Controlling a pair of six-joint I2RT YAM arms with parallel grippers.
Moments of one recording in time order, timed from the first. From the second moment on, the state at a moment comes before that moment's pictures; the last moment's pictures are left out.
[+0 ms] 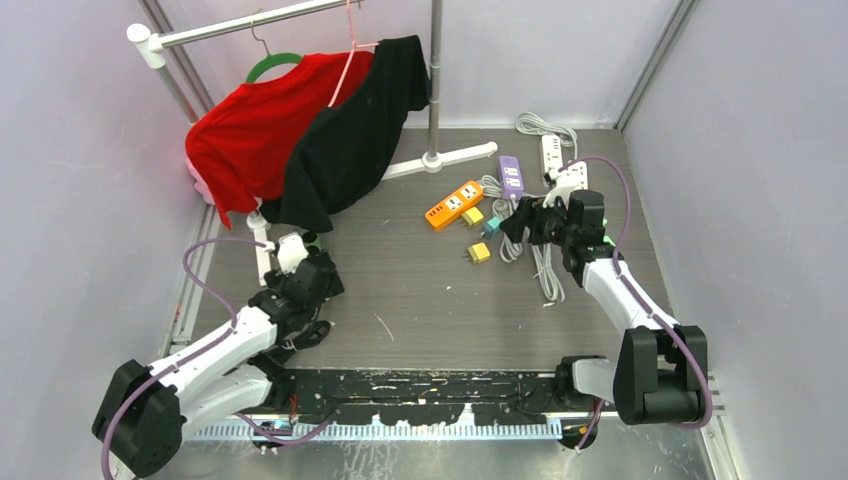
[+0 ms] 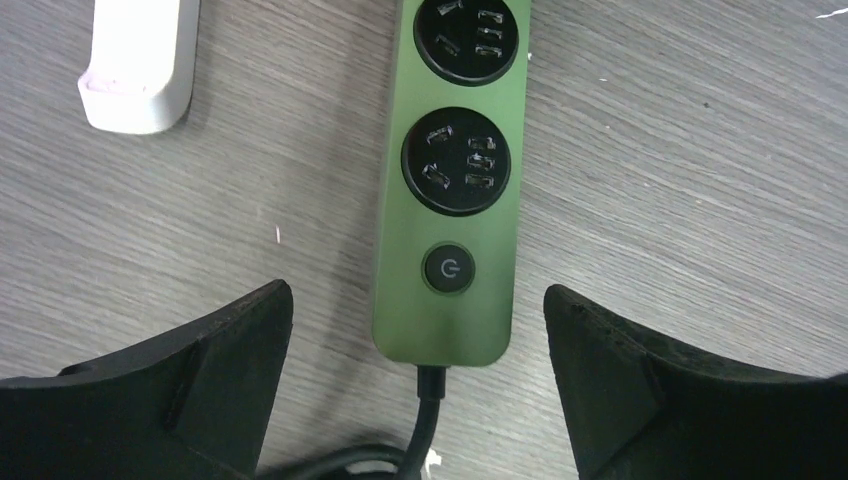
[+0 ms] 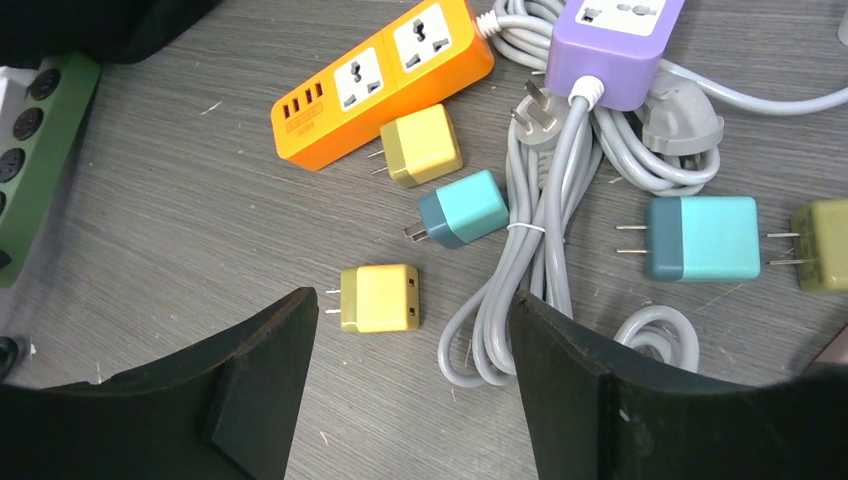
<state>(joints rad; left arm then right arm) -0.58 0.96 0.43 -0.35 -0.64 -0.78 0.03 1.21 0.66 0.07 -0.45 0.15</state>
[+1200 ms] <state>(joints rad) -0.58 0.58 1.12 -0.44 0.28 -0.51 -0.11 0.96 1.63 -0.70 -0.52 0.12</state>
